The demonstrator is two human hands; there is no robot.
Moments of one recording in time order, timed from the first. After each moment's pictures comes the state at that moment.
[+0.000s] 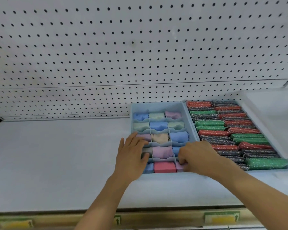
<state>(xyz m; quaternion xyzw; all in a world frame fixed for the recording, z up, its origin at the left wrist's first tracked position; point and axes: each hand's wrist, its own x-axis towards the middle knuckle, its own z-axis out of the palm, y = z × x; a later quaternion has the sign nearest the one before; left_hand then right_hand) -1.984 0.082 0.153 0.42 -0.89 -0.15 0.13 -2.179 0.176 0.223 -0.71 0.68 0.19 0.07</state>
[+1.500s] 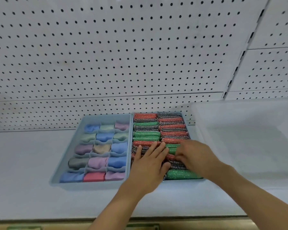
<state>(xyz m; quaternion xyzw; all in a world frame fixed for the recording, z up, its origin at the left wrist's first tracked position) -2.212 0.208 0.182 0.34 -0.93 -0.12 0.01 -2.384 0.265 0.220 -0.70 0.72 0.00 0.02</state>
